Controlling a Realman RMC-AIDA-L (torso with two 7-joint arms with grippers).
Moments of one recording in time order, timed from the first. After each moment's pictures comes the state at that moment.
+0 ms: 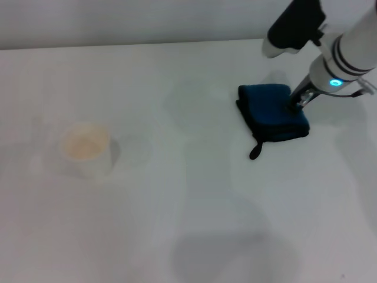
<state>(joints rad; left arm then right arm) -0.32 -2.08 0.86 0.17 -2.66 -1.23 2.75 0.84 2.00 -1.31 -0.64 0.34 0.97 -0.71</state>
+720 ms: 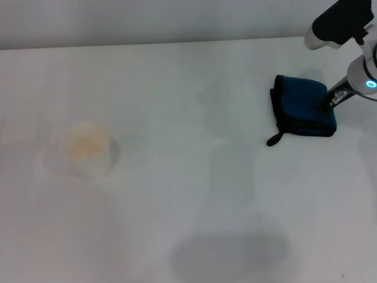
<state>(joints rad) -0.33 -2.08 0.88 0.17 -2.66 -1.23 2.75 0.75 2.00 -1.13 -0.69 0.26 0.98 -0.71</state>
